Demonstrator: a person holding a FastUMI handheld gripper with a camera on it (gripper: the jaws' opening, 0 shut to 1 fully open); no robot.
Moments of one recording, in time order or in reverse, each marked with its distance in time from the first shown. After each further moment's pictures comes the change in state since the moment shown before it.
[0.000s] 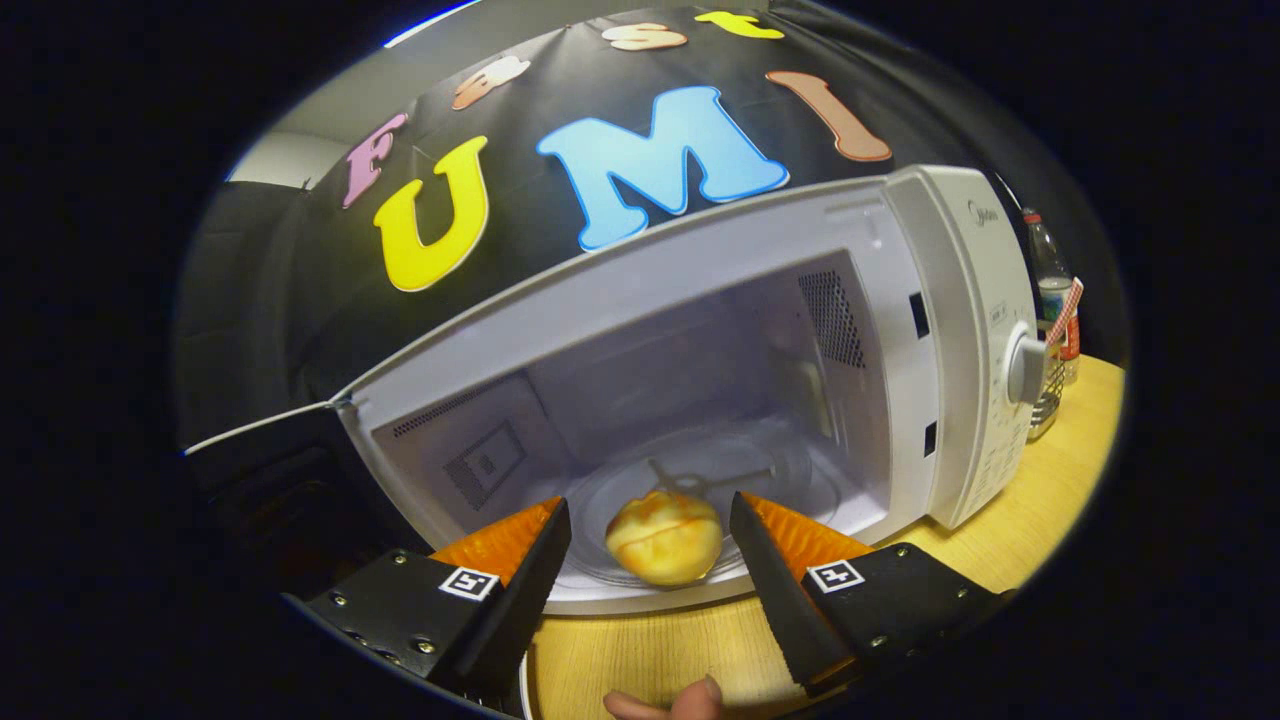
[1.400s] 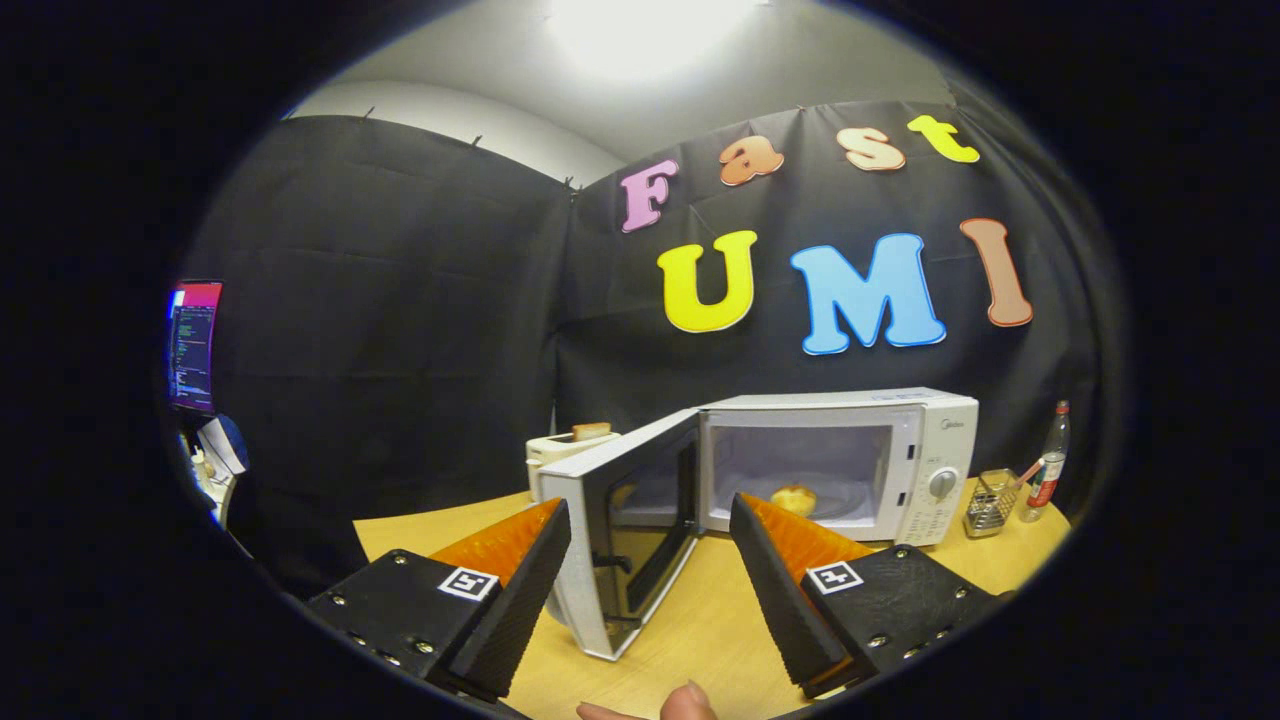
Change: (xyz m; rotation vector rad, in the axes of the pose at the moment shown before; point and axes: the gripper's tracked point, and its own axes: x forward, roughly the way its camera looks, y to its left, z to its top) arm -0.345 0.095 0.009 -0.301 -0.040 0.581
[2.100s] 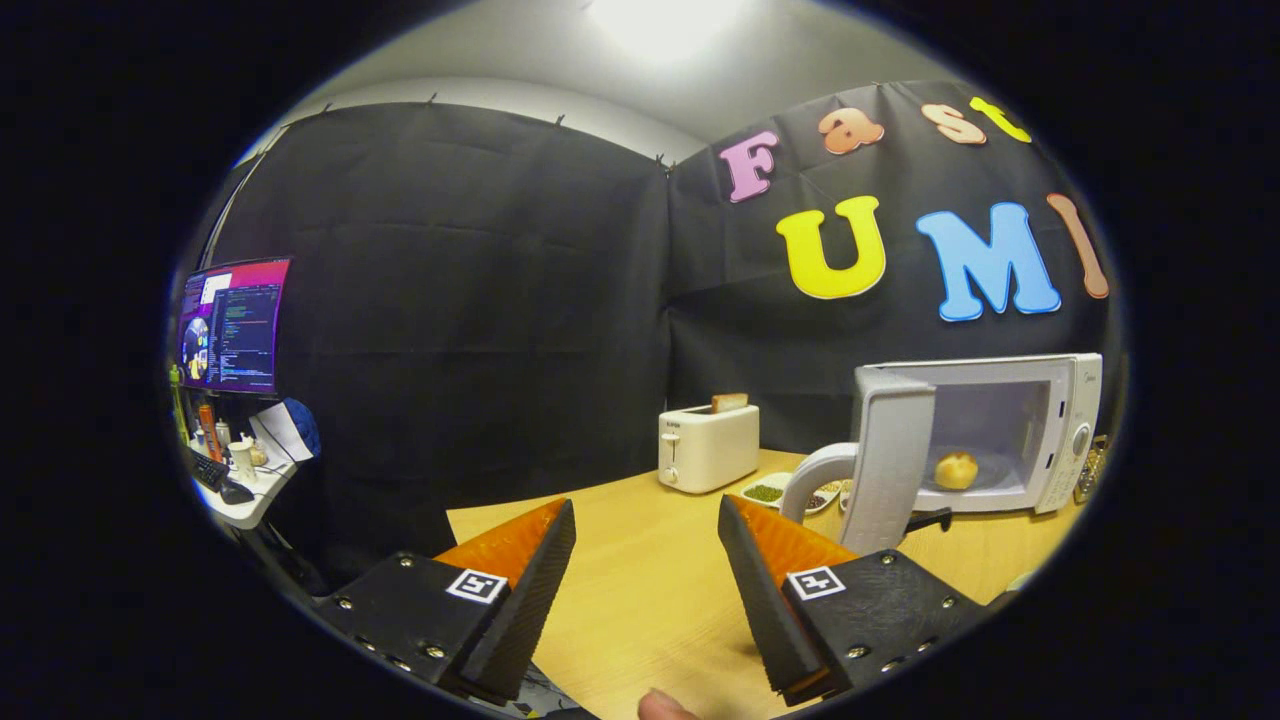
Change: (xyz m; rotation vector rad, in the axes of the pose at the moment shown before) arm 0.066 0.125 -0.071 -0.026 0.076 0.193
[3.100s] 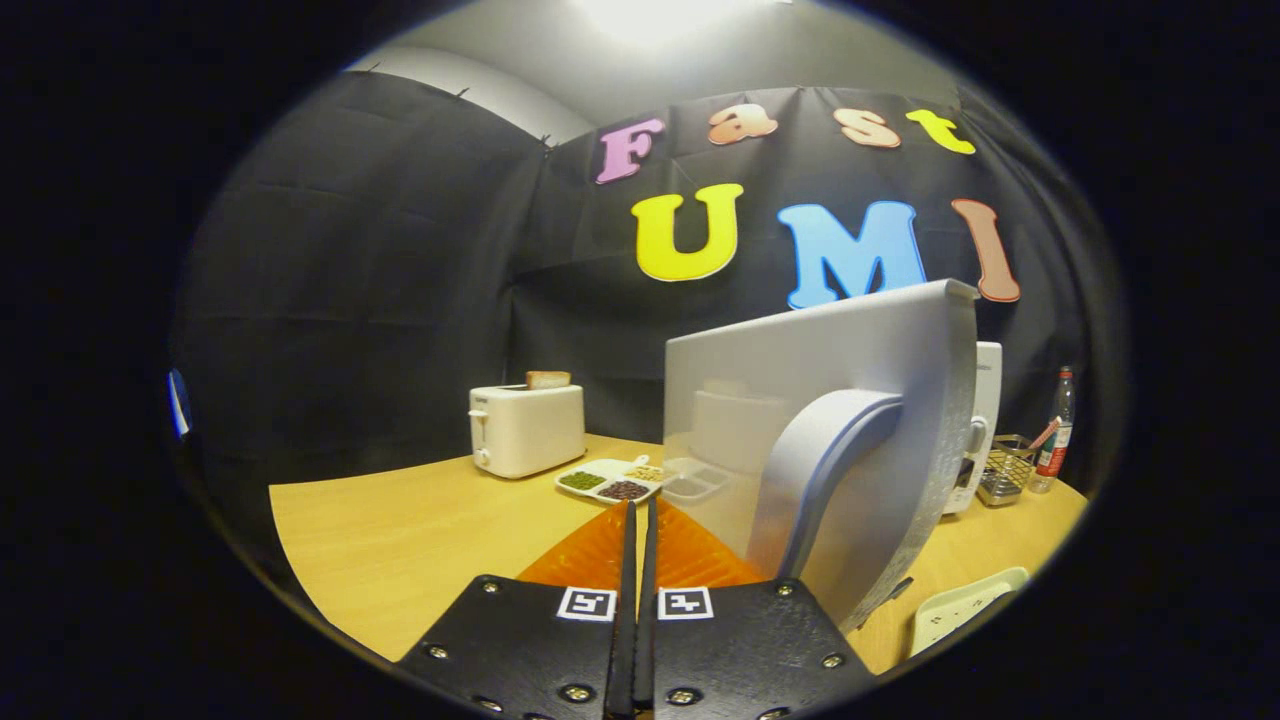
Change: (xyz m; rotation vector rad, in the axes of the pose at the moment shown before) arm -0.011 -0.182 -0.015 -0.015 0.003 -0.462
